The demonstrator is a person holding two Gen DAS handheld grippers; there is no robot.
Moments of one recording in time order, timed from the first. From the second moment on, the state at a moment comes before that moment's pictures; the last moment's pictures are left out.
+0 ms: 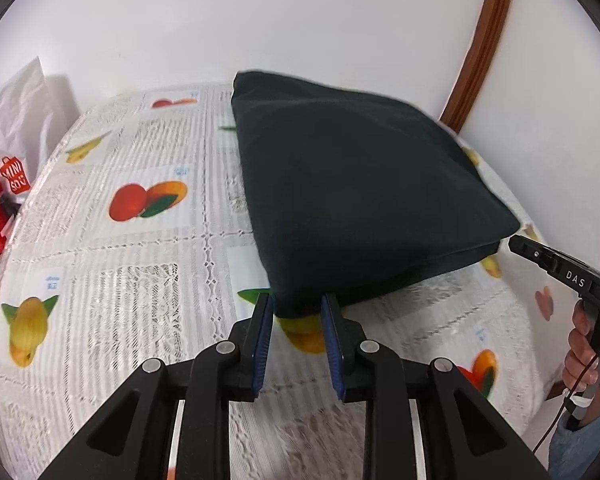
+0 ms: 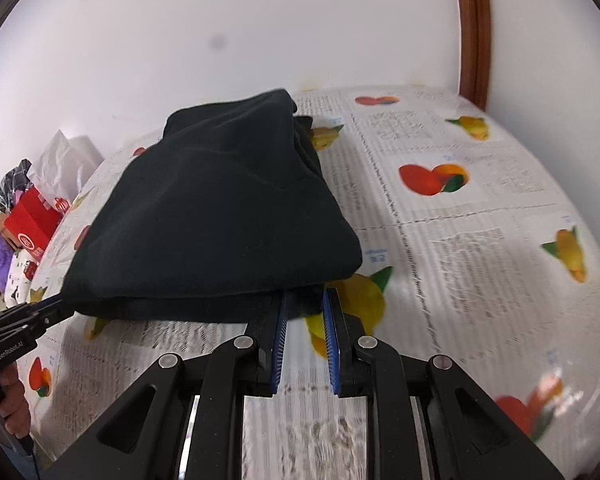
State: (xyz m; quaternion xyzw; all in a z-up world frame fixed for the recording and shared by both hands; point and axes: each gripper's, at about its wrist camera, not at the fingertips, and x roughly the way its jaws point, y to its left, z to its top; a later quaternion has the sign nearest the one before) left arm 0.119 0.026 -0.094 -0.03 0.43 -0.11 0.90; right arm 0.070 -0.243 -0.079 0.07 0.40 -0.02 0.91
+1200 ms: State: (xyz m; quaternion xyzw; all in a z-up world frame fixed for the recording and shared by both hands) left arm -0.021 -0.003 0.013 -0.01 0.32 -0.04 0.95; right arm -0.102 -0.195 0.053 0.02 0.30 -0.10 0.95
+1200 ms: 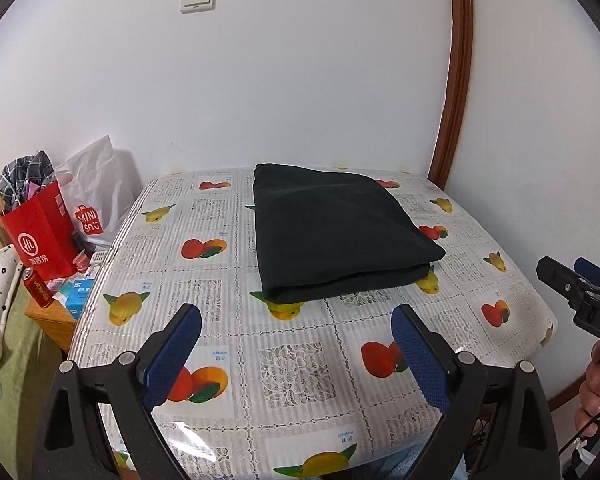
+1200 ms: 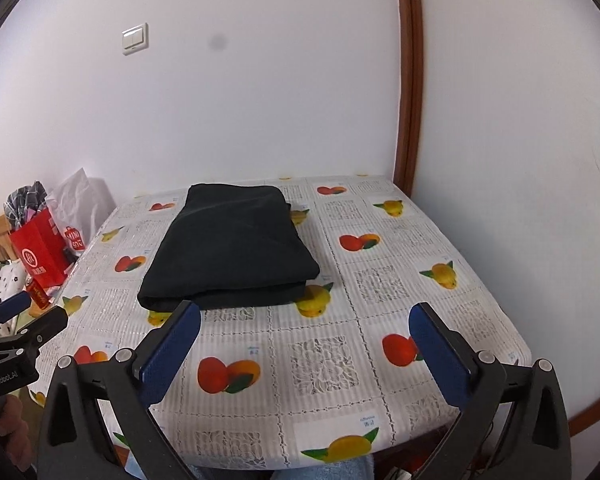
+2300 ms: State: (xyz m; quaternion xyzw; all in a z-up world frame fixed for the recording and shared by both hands) left arm -0.025 -0.009 0.011 0.00 0.32 -0.04 0.95; right arm -0.112 -0.200 0.047 0.02 0.30 -0.14 0.94
